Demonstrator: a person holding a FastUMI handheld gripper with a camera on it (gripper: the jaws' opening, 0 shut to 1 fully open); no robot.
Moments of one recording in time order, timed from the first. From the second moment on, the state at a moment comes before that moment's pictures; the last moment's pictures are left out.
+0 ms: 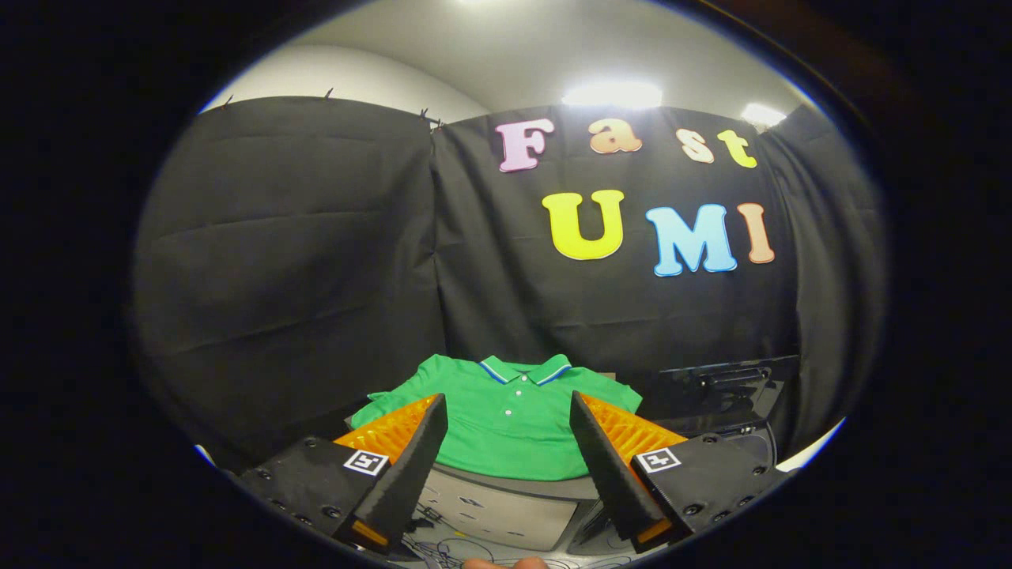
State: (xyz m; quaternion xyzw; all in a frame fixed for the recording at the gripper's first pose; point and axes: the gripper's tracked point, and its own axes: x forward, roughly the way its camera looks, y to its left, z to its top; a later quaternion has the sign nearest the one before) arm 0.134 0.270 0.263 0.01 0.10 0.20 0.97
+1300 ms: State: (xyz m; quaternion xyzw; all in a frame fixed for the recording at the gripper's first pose) arm 0.288 0.354 0.122 -0.07 0.29 0.14 0.94
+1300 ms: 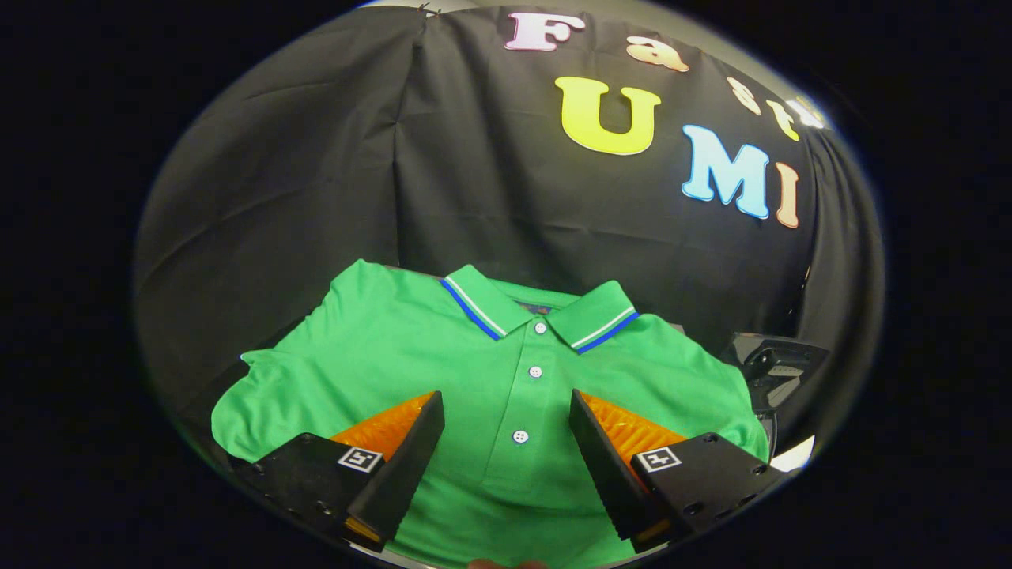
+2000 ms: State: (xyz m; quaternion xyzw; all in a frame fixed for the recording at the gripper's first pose) arm 0.286 0.366 0.124 -0.04 0.29 0.19 0.94
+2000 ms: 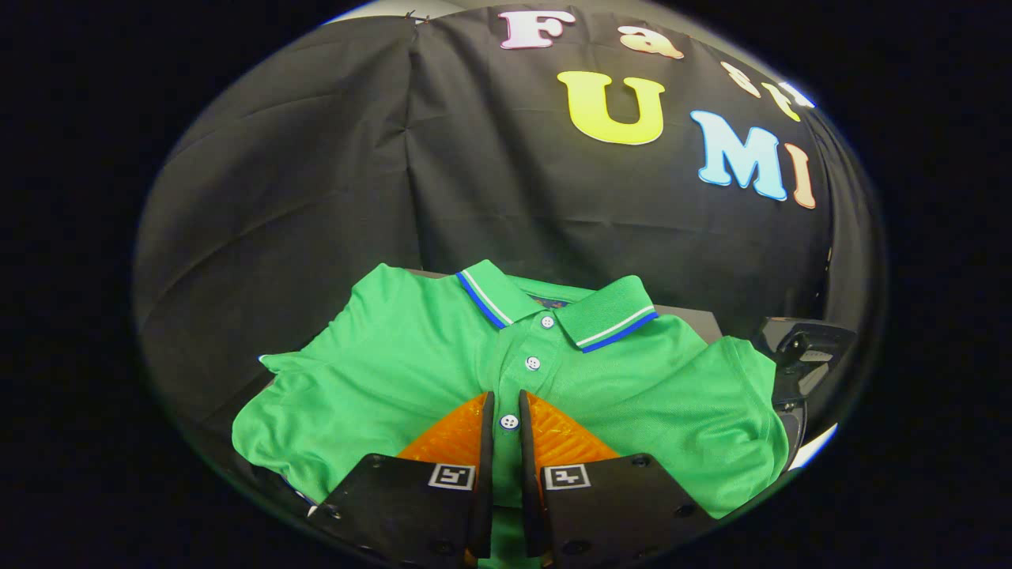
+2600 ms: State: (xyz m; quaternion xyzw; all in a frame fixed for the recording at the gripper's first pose) arm 0.275 0.366 0.218 -0.02 0.20 0.22 0.96
